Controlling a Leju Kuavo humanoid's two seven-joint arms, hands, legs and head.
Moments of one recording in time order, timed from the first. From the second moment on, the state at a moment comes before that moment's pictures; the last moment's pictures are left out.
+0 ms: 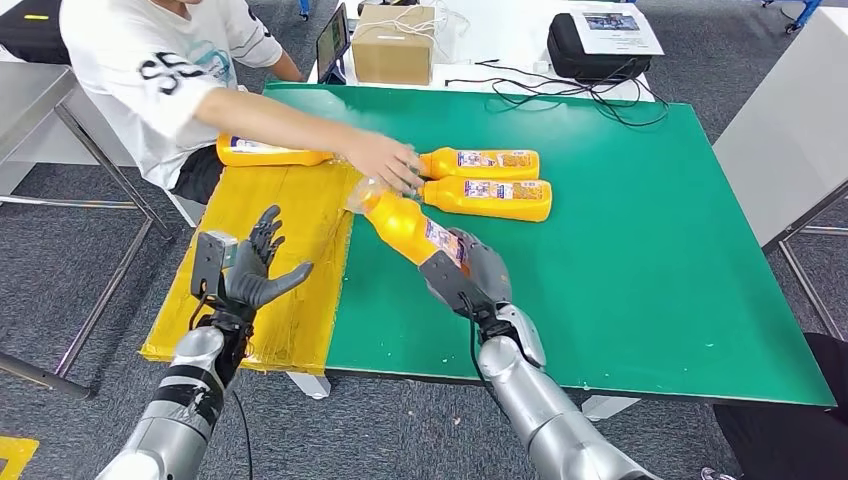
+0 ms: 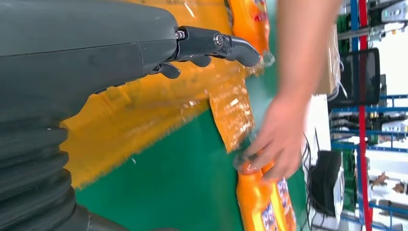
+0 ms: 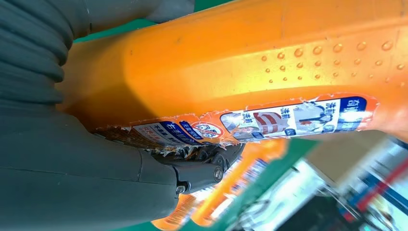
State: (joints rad) left arm -0.41 -0.07 -0.01 -0.84 -0.04 -0.16 -0.42; right arm -0.54 0.23 0.33 -0.68 0.64 -0.38 -0.28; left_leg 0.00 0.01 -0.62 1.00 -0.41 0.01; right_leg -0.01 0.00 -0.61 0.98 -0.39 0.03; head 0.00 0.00
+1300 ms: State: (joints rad) left arm -0.43 -0.14 -0.17 -0.96 0.18 -0.30 -0.39; right arm -0.59 0.35 0.57 -0.61 0.61 -0.35 -0.34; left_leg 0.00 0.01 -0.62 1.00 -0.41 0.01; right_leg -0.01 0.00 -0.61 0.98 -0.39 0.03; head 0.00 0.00
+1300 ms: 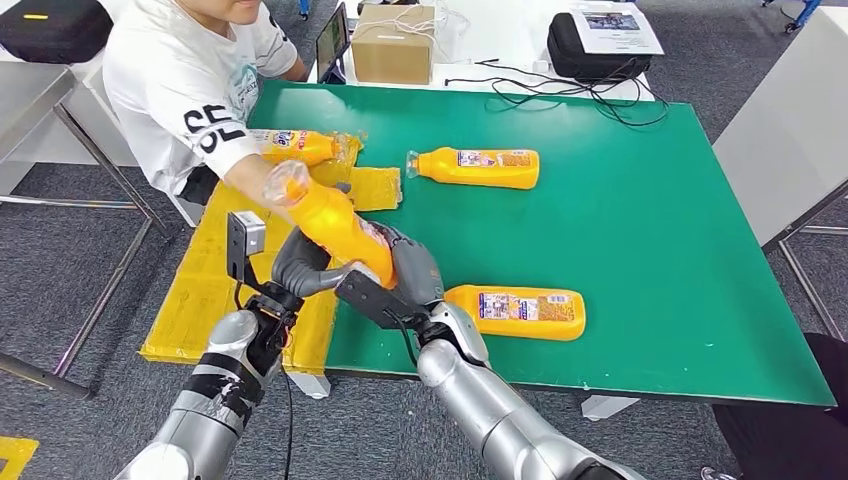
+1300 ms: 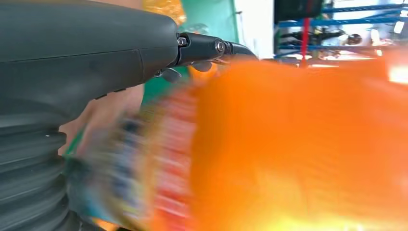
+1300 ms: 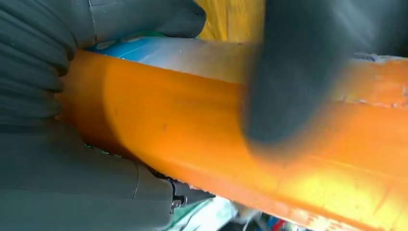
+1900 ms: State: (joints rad) left arm -0.40 -0.11 -0.17 -1.08 0.22 -0.35 -0.40; right arm -0.58 0.32 0.58 -0.57 0.61 -0.31 -0.32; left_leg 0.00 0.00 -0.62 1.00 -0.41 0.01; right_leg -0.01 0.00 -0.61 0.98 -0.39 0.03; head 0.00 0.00
